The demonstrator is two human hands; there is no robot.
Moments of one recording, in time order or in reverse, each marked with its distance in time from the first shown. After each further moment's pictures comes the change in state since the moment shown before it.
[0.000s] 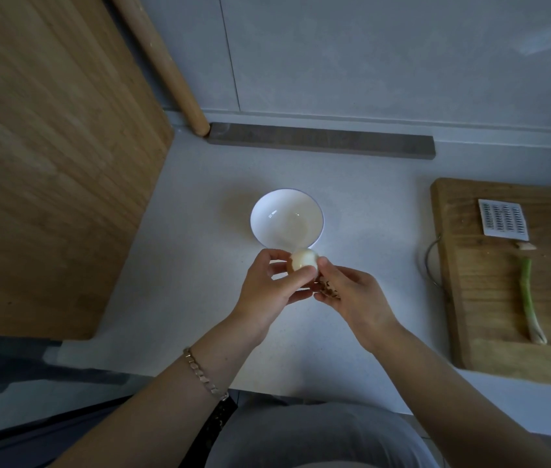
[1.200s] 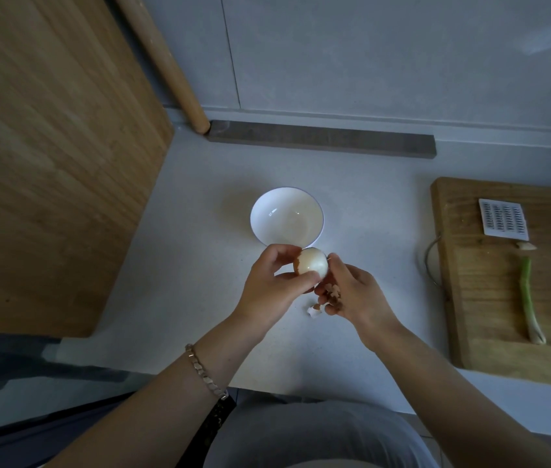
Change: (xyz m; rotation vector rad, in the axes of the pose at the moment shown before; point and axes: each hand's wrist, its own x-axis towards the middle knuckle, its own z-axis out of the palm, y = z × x) left_hand -0.006 0.003 0.003 0.232 -0.008 0.112; right_hand 0.004 -0.001 0.000 -0.189 0.065 0.071
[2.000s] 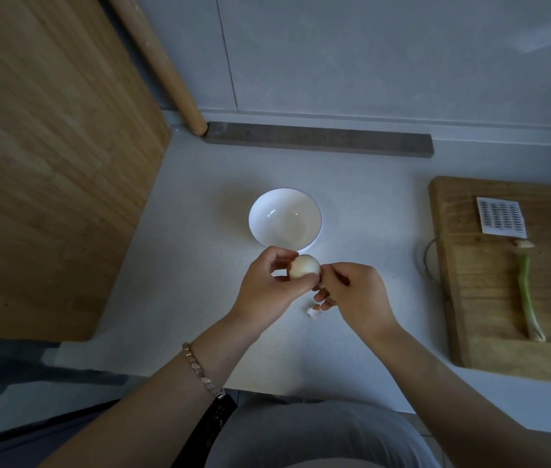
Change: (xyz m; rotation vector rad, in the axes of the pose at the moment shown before) left_hand 0.004 -0.001 -0.002 0.107 0.037 -0.018; right_hand 0.002 0.009 -0.003 -0.220 0.005 -0.318
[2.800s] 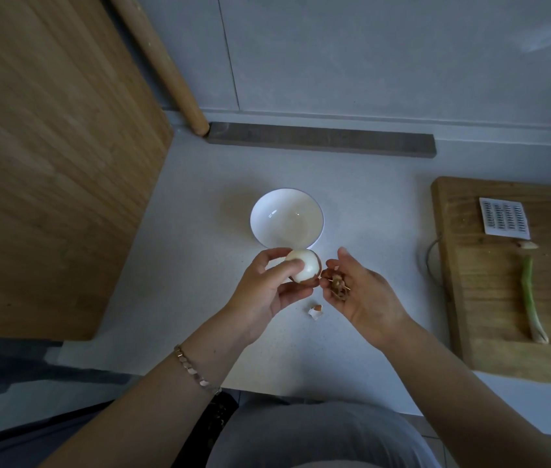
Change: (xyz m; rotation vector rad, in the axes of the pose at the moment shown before) left_hand 0.004 0.000 -0.010 -0.580 -0.182 -0.218; right_hand 0.007 -0.001 -0.011 0.737 -0.073 0.424
